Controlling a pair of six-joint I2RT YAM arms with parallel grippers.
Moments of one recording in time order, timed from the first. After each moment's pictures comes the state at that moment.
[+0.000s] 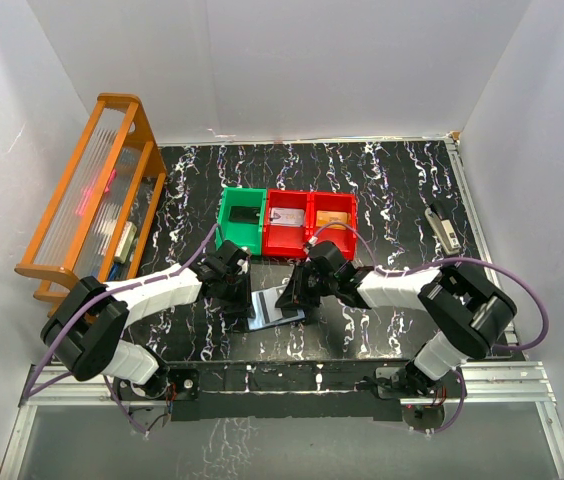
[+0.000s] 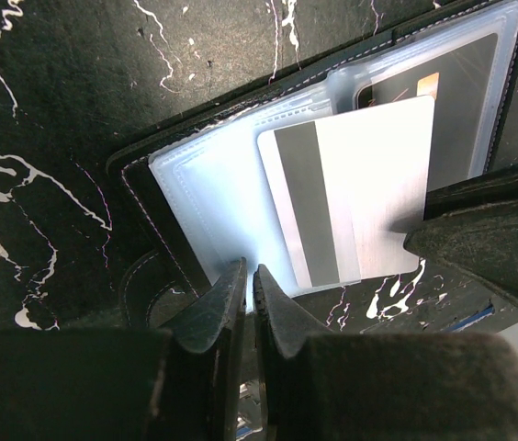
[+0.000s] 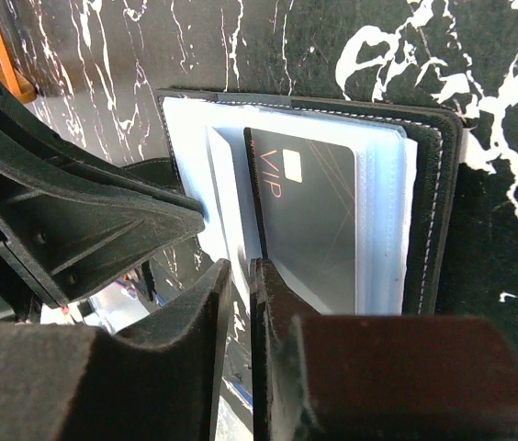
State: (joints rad) left arm -0.71 1.42 0.68 -0.43 0.18 -0.72; right arm 0.77 1.56 0.62 0.18 -0.37 1.01
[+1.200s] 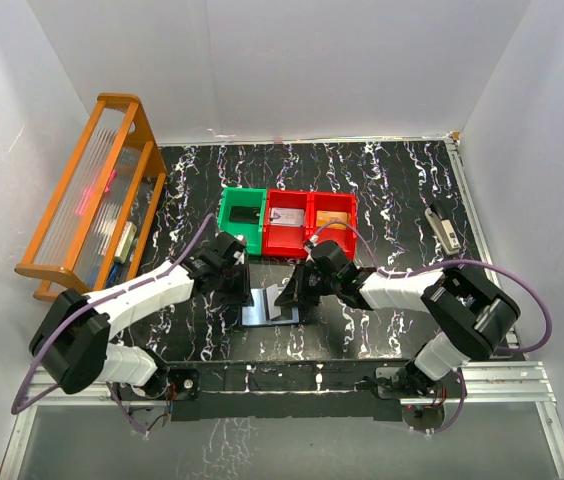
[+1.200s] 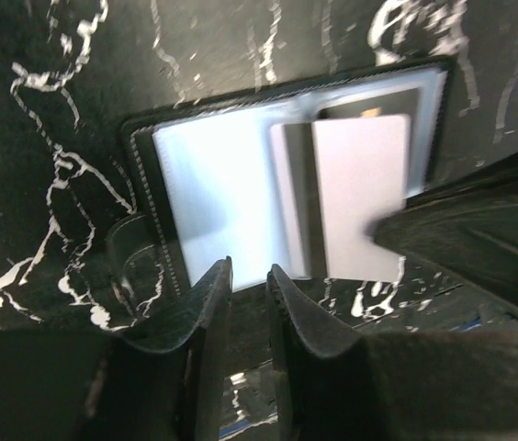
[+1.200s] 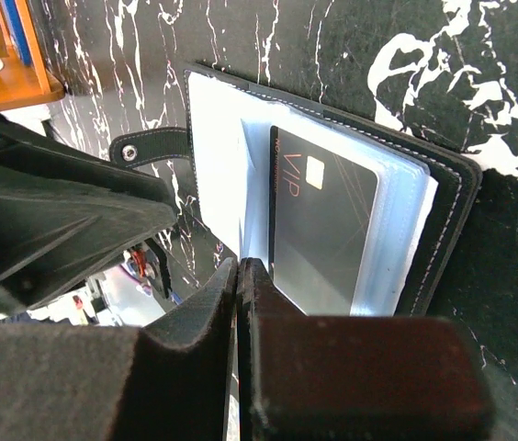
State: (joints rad) left arm -0.71 1.35 0.74 -0.53 0.11 -0.70; right arm 0.76 1.55 0.61 0.24 -0.39 1.02
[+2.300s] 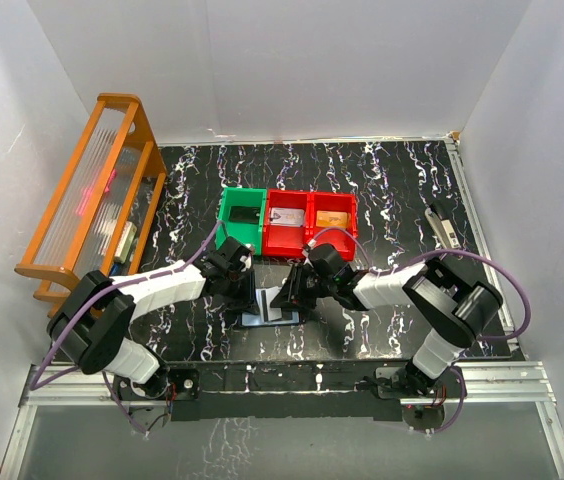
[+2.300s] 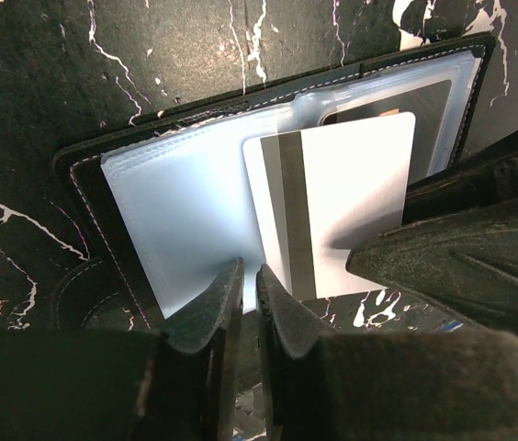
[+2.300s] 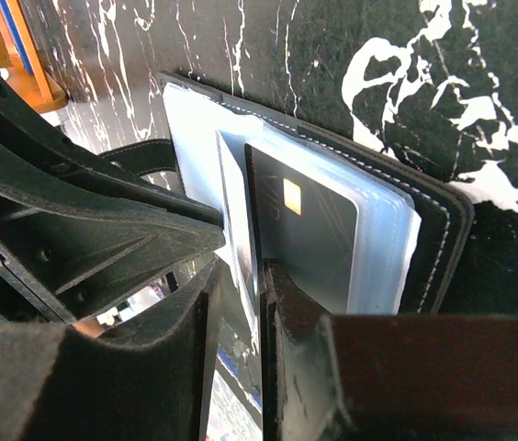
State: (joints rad) left arm -0.71 1.47 0.71 -0.40 0.21 -0.71; right arm 0.76 1.64 0.59 0.35 -0.42 1.09
